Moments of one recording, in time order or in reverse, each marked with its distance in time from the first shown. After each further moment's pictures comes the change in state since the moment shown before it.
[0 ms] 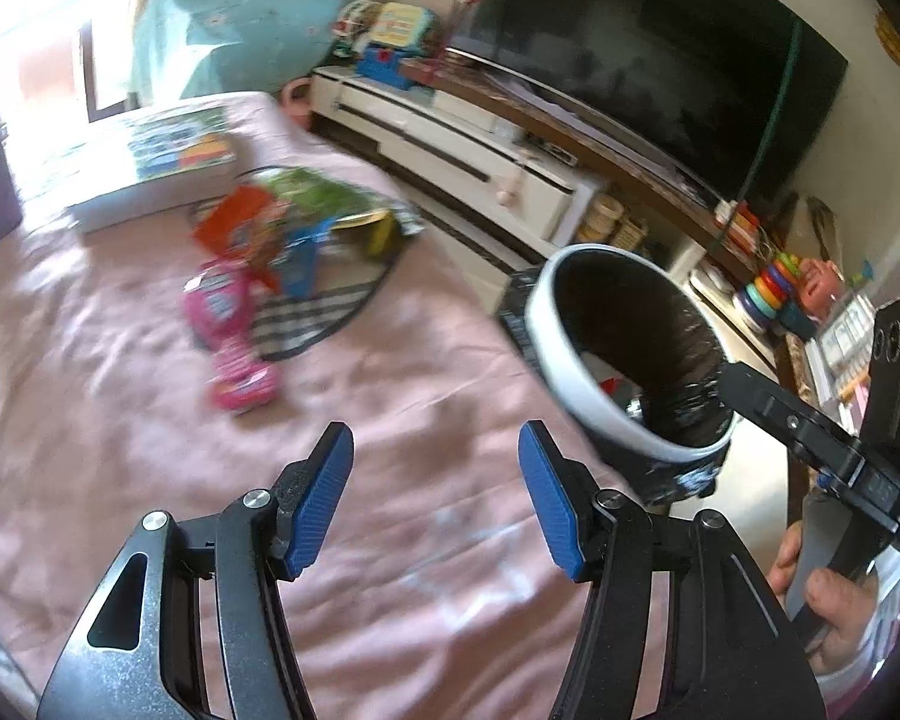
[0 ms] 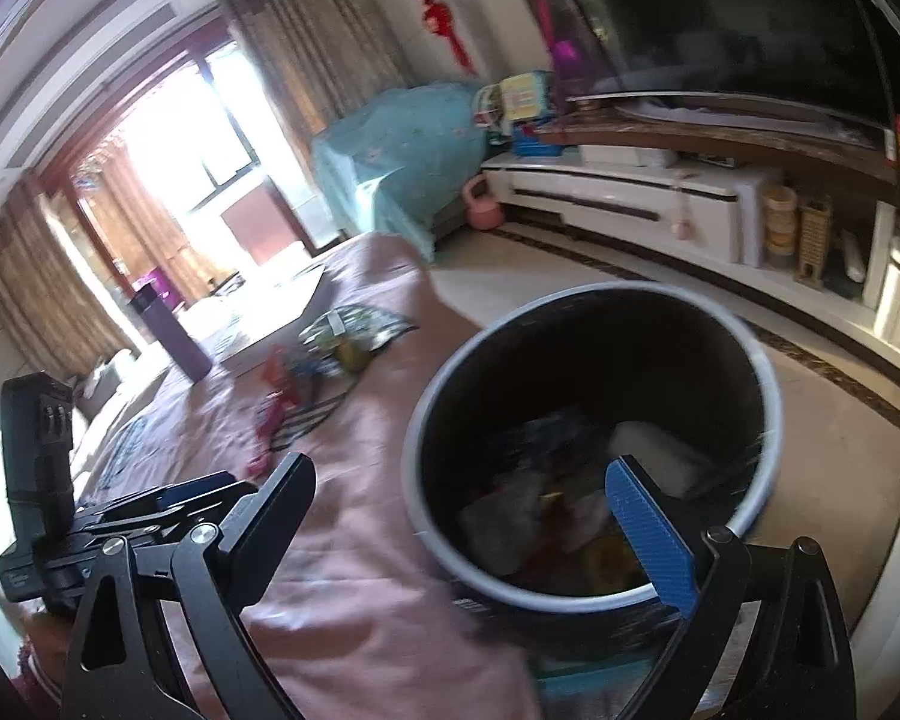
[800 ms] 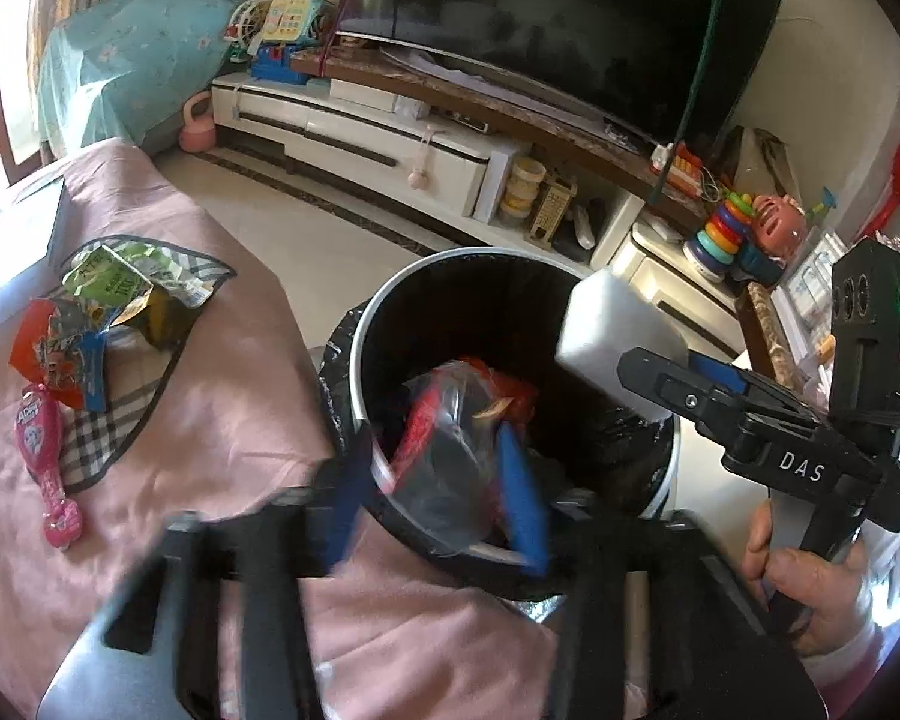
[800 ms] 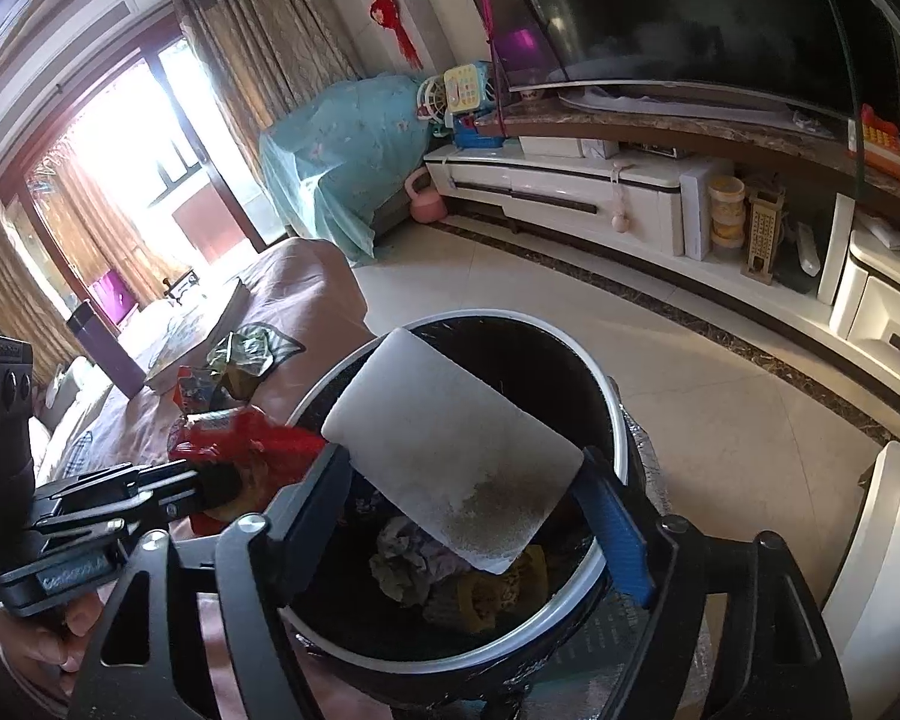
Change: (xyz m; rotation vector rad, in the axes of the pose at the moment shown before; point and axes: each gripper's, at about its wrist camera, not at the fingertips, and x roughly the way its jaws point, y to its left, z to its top) left arm 0.064 -0.111 0.047 0.184 0.054 -0.106; right arm 0.004 -0.075 0.027 0.042 0.031 -0.125
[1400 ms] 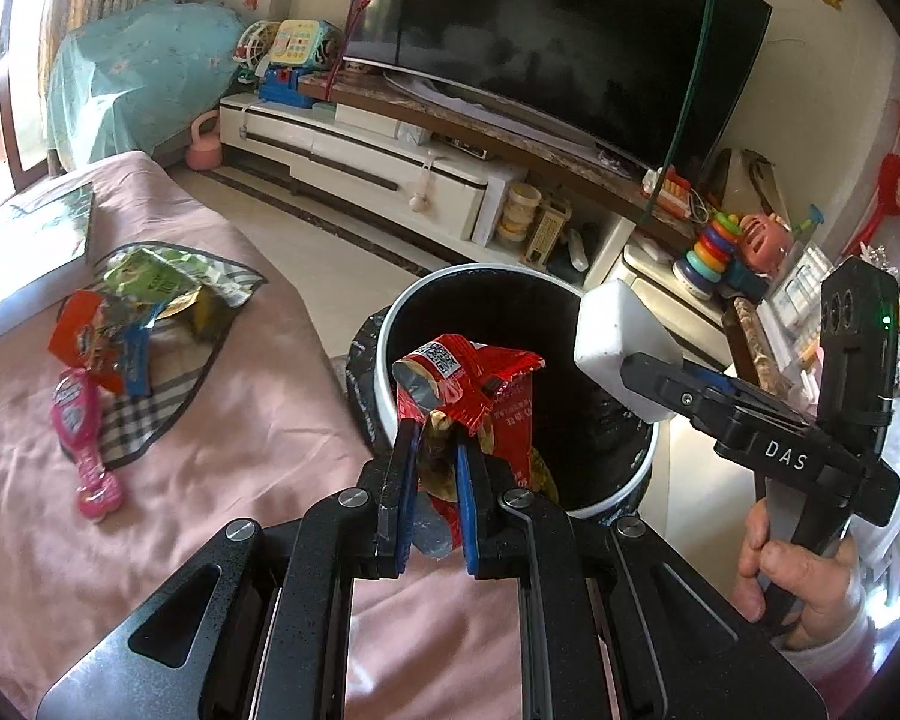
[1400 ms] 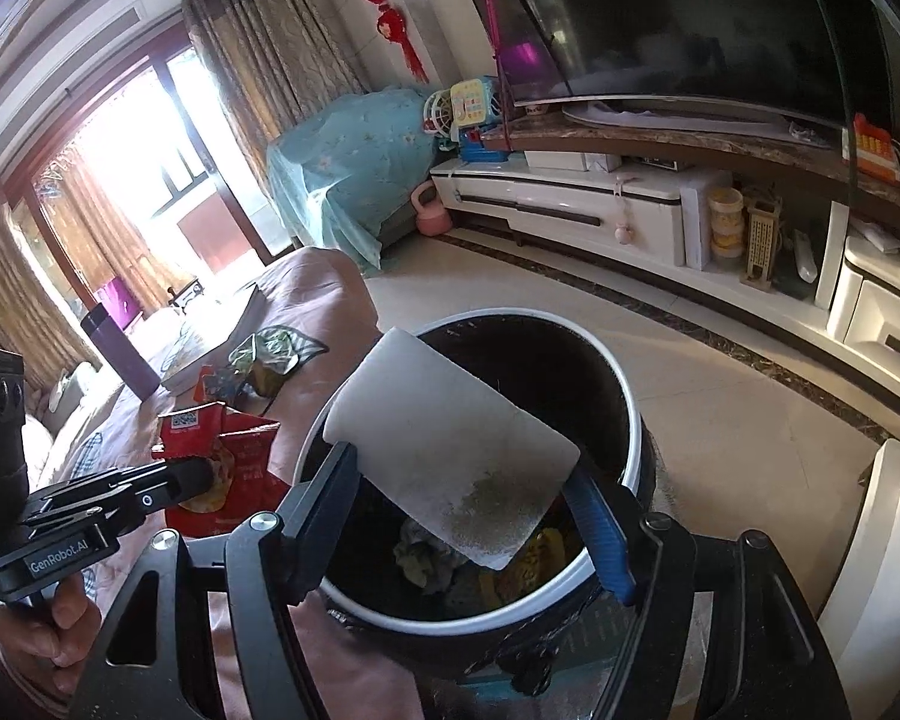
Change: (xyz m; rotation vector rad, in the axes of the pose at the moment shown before) left arm -0.032 0.010 -0.013 -0.006 -0.054 -0.012; right arm -0.018 0.018 -0.012 -0.006 -0.043 0.004
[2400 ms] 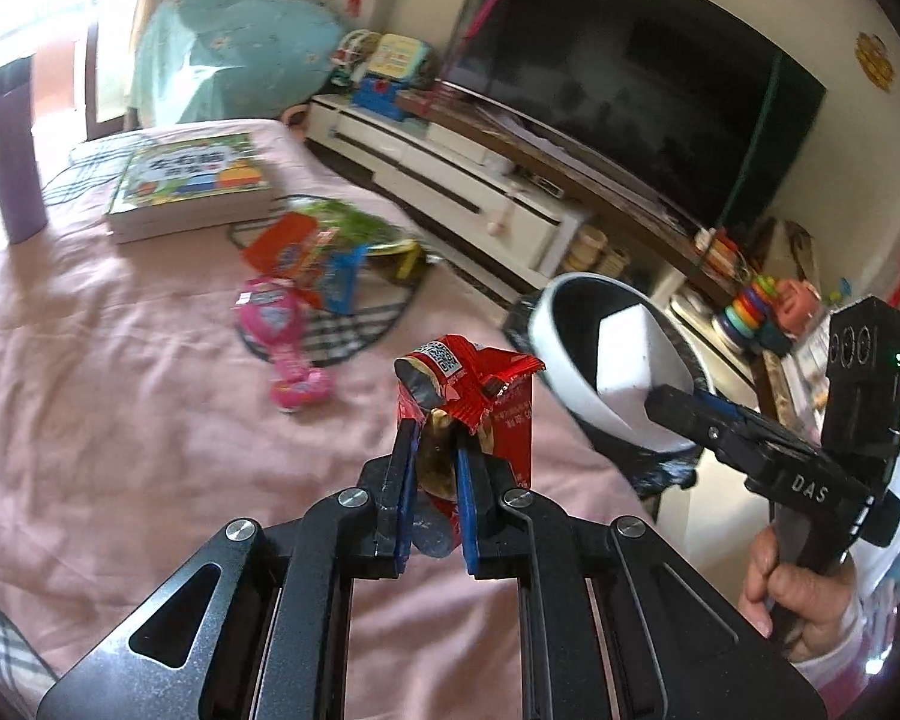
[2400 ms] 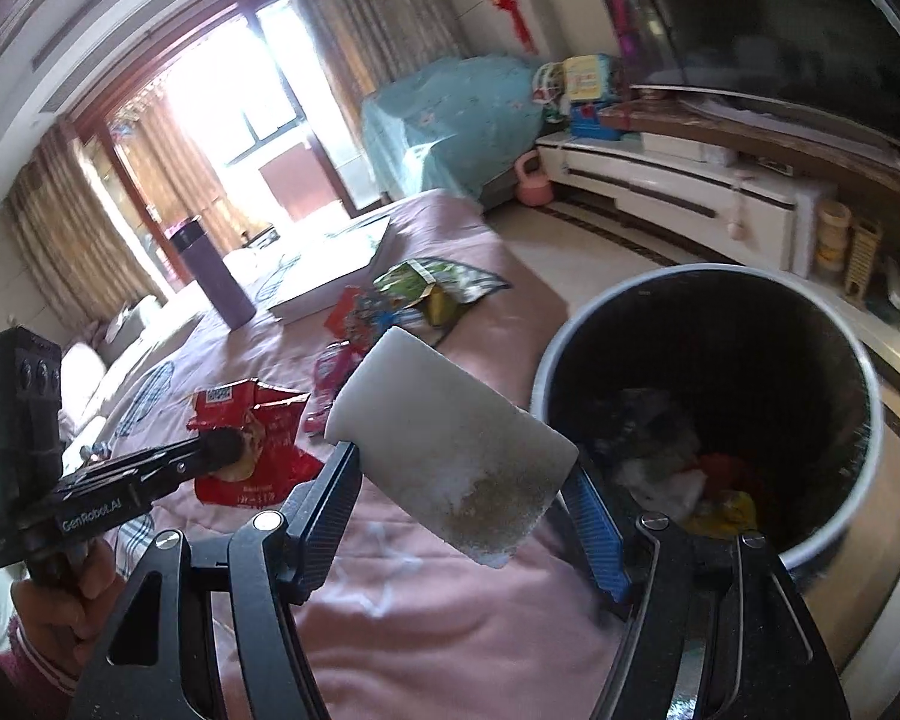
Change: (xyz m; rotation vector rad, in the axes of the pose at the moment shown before) left arm -0.078 0.092 -0.061 -0.150 -0.079 0.061; right arm 0.014 0.105 -0.034 -0.124 0.065 0.156
